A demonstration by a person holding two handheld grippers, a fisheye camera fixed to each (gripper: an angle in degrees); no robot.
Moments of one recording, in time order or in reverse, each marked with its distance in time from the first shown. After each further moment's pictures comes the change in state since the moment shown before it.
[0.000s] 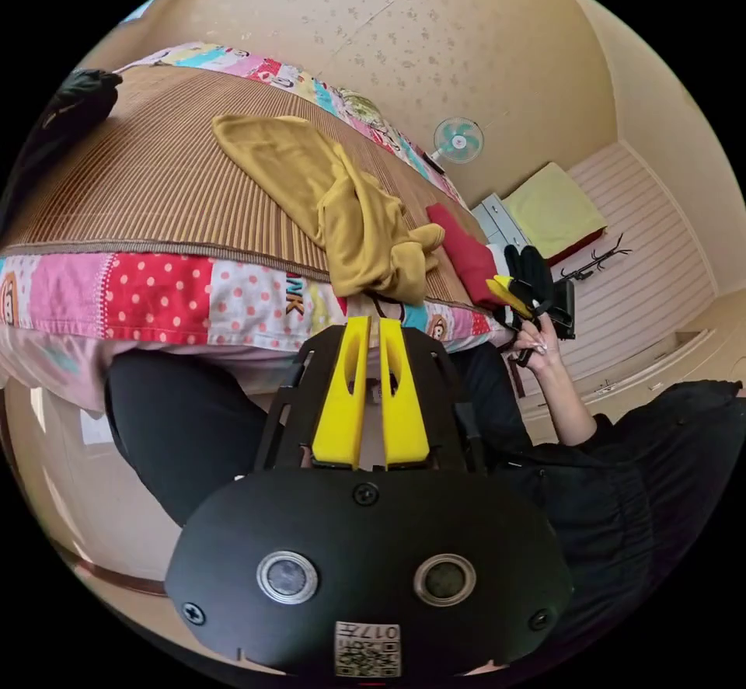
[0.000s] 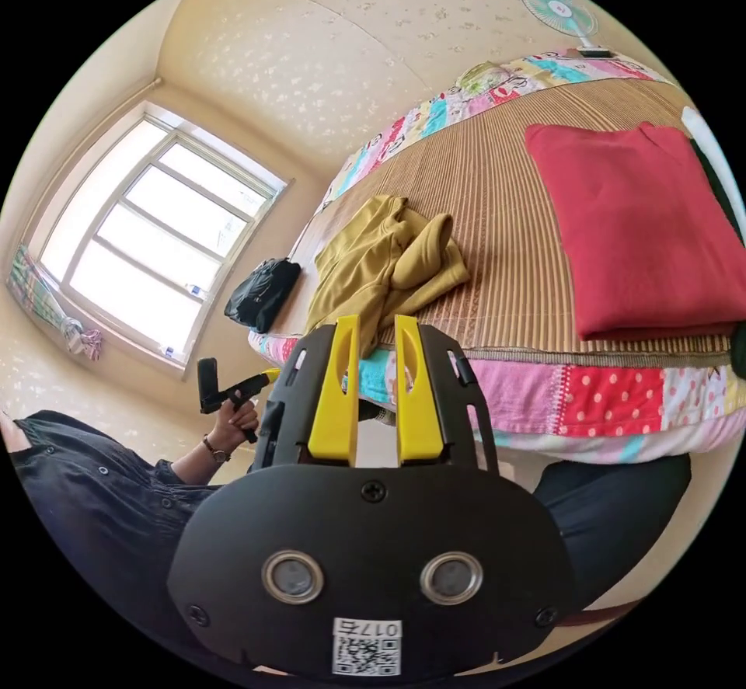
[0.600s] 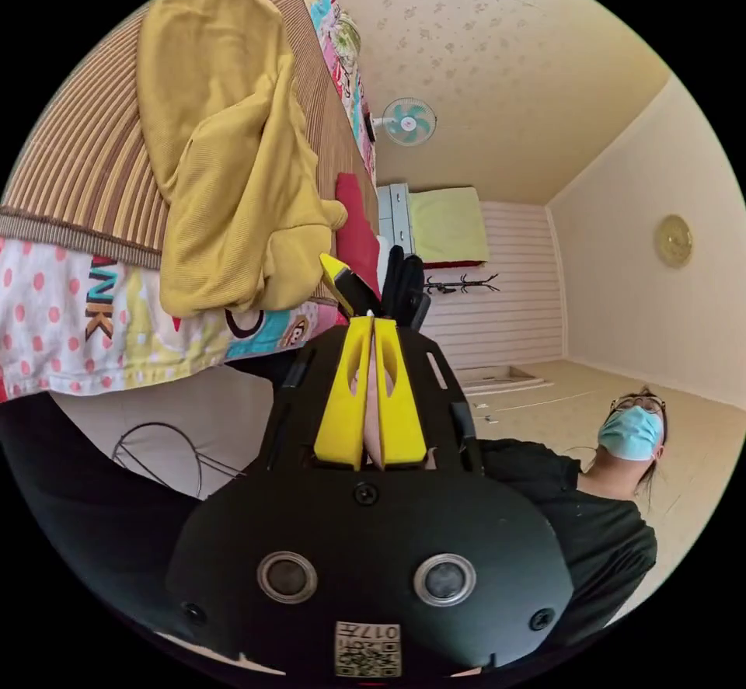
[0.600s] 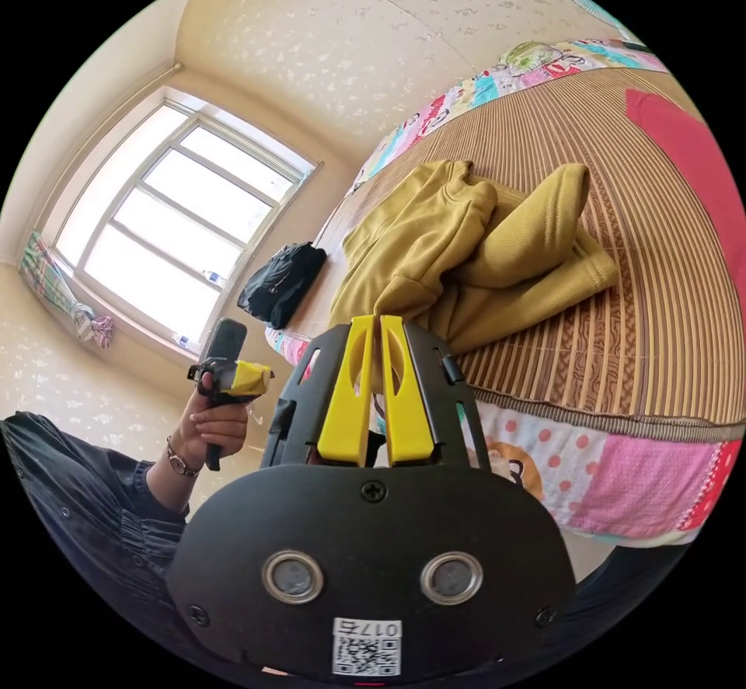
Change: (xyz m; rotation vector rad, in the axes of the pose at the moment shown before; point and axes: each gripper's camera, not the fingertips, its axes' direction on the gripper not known) left arm -0.027 -0.114 0.152 -0.155 0.687 -0.302; right arm 0.000 -0.017 0.110 0.001 -0.111 -0.018
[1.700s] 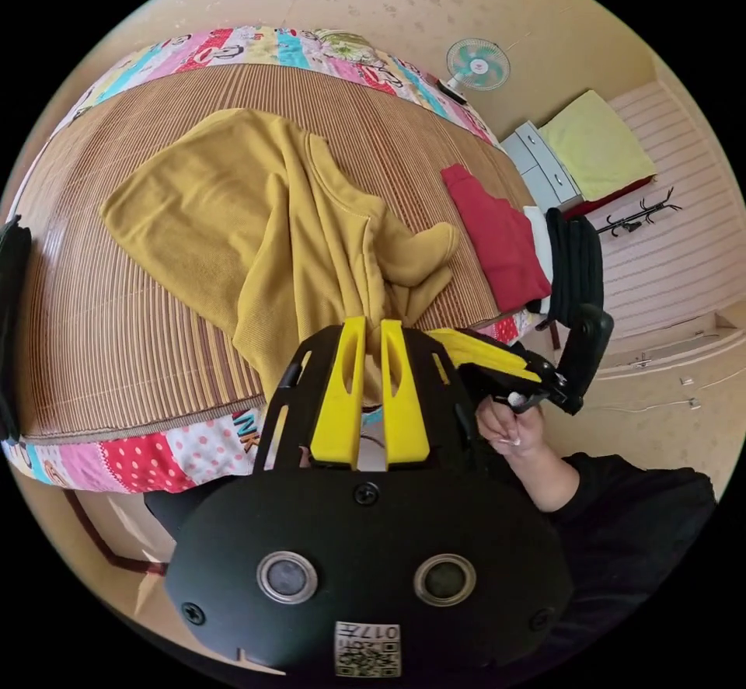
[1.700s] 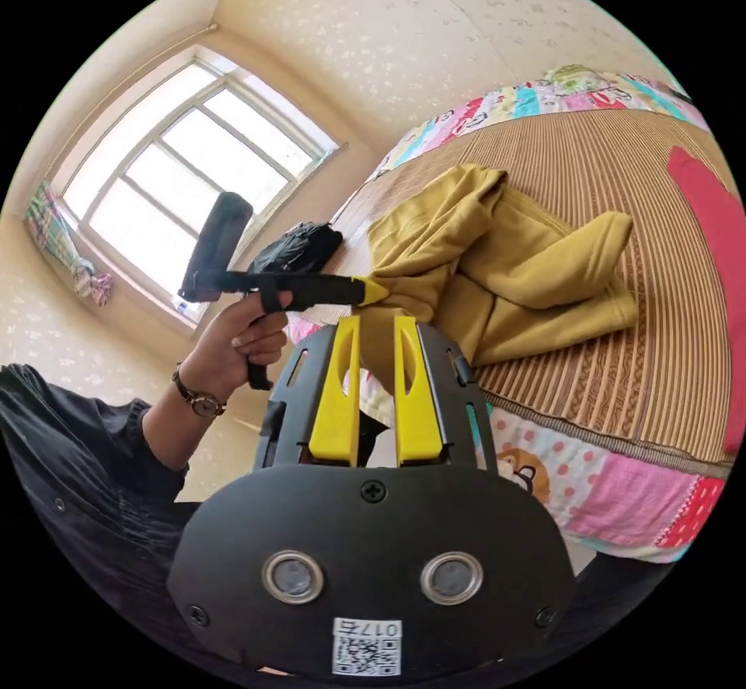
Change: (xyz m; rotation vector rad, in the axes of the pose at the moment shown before) left arm 0.022 -0.108 0.166 -0.101 -0.791 0.270; right arm 0.013 -0.027 -0.030 -0.029 -0.036 -0.081
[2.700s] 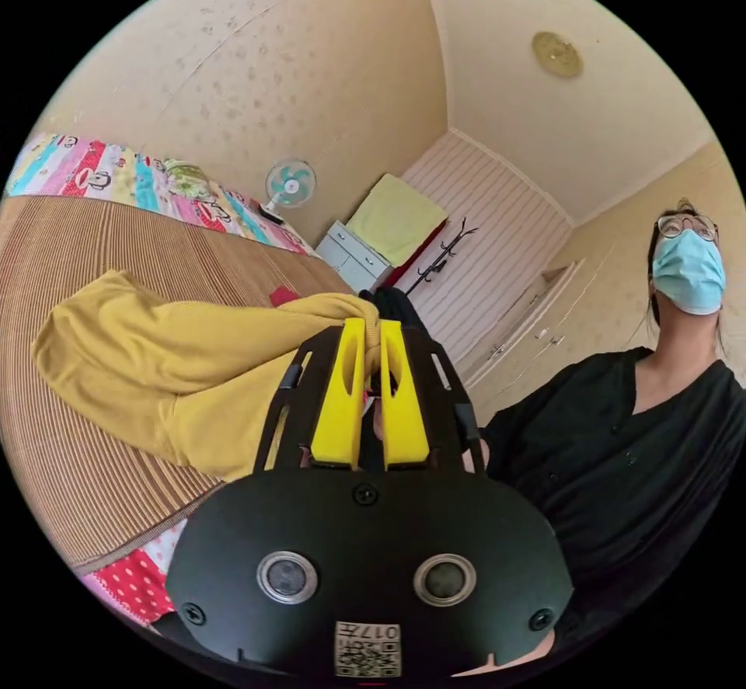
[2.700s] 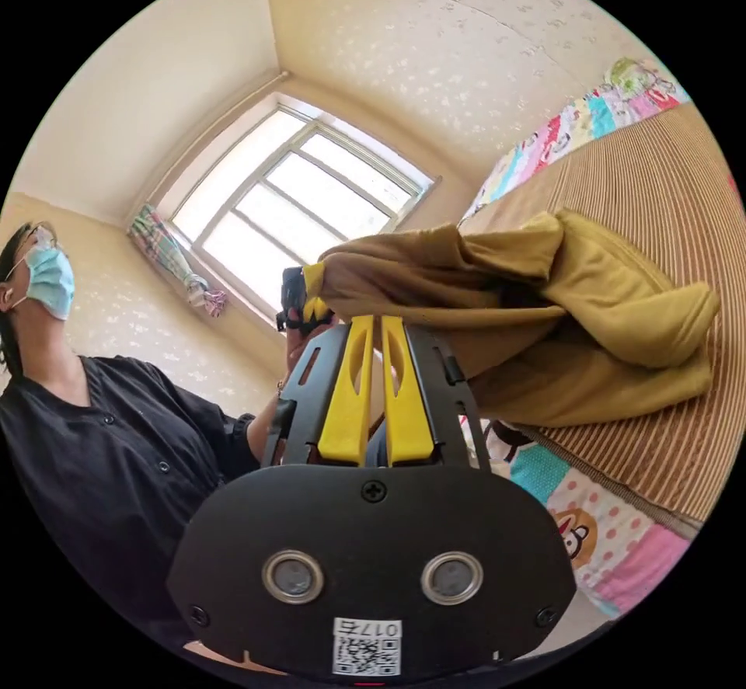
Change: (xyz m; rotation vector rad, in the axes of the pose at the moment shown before) left arm -0.102 0.163 -0.218 0.468 0.590 0.415; right arm -0.053 0.000 -0.101 0.103 -0.378 -0.180
